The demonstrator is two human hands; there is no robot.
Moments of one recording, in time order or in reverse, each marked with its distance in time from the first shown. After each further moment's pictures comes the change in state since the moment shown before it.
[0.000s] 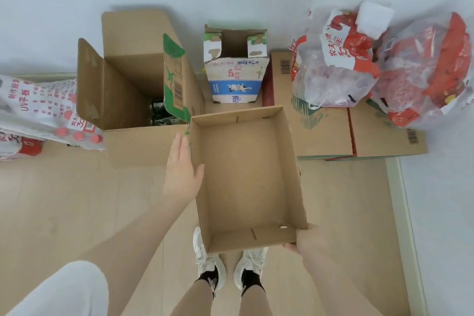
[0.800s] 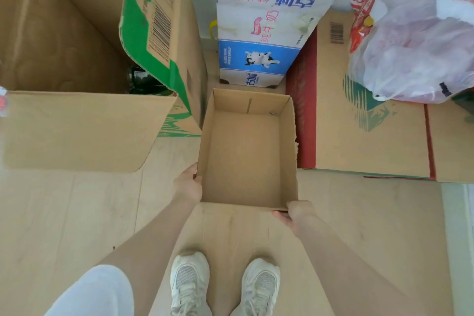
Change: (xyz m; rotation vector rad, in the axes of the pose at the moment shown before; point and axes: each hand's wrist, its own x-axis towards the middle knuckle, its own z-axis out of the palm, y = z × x) left_hand 0.115 -0.126 0.198 -0.404 -0.180 -0.476; right_hand 0.231 -0.036 0.138 0.260 -0.088 0.147
